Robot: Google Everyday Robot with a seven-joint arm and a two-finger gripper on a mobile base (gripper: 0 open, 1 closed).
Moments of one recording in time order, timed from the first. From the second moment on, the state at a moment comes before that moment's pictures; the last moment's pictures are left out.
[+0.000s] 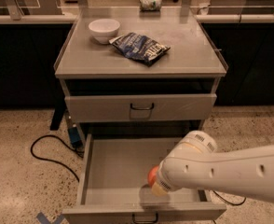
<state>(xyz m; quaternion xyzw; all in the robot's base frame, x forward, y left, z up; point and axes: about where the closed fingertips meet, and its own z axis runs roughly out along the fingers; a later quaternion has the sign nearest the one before) 0.428 -0.085 0.578 -0.47 0.87 0.00 0.14</state>
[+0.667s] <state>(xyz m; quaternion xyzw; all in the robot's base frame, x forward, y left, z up) 0.423 -0.098 0.601 -0.46 0.88 -0.02 0.14</state>
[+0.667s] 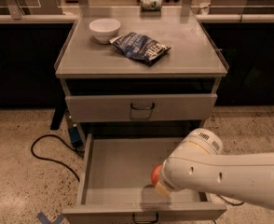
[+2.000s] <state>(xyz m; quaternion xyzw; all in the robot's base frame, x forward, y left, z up) 0.487 0.175 0.771 -0.65 0.71 -0.11 0.24</state>
